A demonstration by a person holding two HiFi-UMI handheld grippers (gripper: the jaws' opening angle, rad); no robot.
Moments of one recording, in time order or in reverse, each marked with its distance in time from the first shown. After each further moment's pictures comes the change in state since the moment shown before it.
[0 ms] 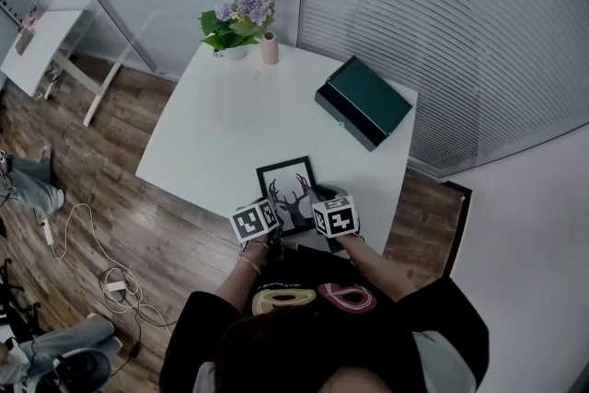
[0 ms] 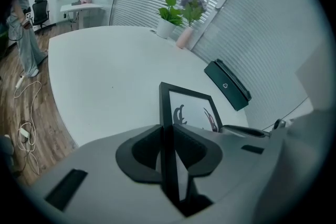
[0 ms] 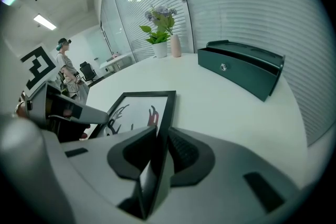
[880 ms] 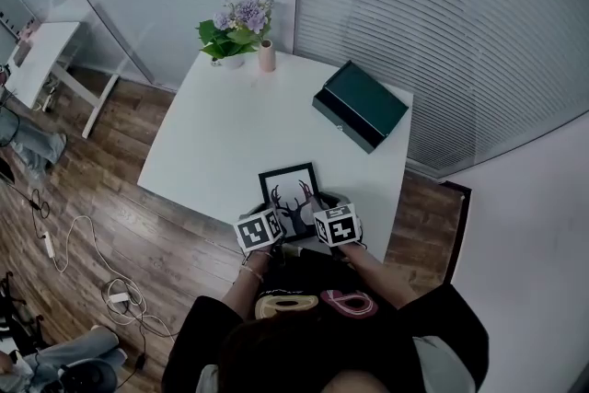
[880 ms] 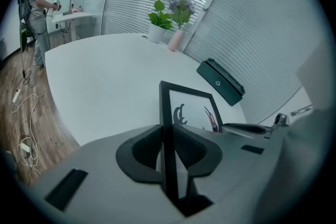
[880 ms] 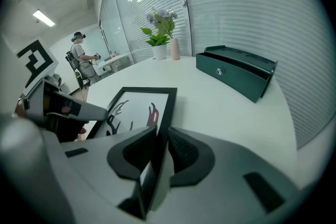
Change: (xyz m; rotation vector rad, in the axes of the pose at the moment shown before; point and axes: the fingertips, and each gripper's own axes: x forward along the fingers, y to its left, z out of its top) left arm -0.014 -0.006 0.002 0.101 -0.029 -0.013; right arm -0.015 0.007 -0.003 -0.010 -0.013 -0.047
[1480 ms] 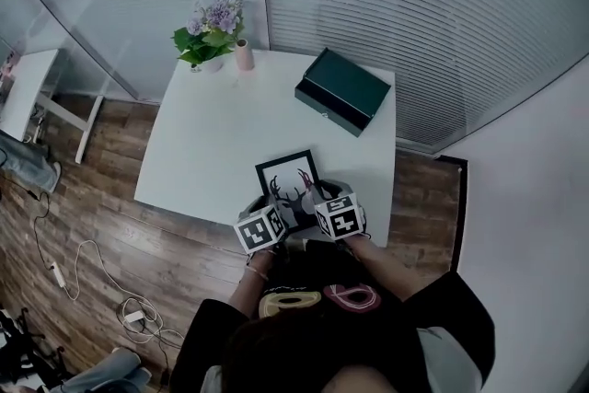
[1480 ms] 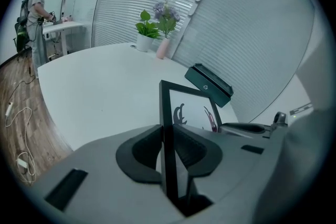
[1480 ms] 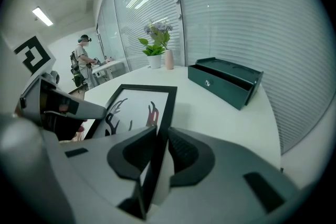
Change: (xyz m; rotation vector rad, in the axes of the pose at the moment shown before) left arm -0.017 -0.024 0.016 0.095 -0.062 -0.058; right arm -0.027 -0.006 0.013 0.010 -0.081 -0.079
